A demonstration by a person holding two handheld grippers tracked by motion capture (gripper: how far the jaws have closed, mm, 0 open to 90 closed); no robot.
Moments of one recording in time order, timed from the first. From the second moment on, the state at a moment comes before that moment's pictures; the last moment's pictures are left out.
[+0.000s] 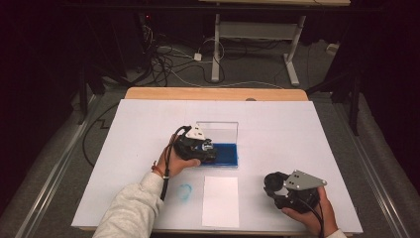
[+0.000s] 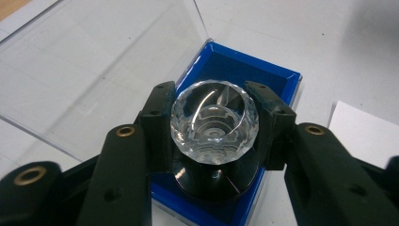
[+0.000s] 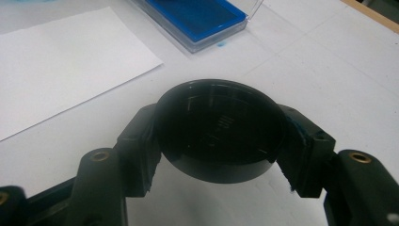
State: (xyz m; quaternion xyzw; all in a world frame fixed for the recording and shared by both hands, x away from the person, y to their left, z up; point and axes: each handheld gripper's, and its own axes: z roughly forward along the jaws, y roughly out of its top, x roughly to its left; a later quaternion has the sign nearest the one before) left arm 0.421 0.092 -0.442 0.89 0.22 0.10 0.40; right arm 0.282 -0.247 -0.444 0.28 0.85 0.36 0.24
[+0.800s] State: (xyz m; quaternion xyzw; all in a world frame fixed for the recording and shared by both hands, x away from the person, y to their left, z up) left arm 0.421 0.089 -0.446 0.88 0.22 0.12 0.41; right arm 0.282 -0.247 -0.443 0.29 0.85 0.36 0.24
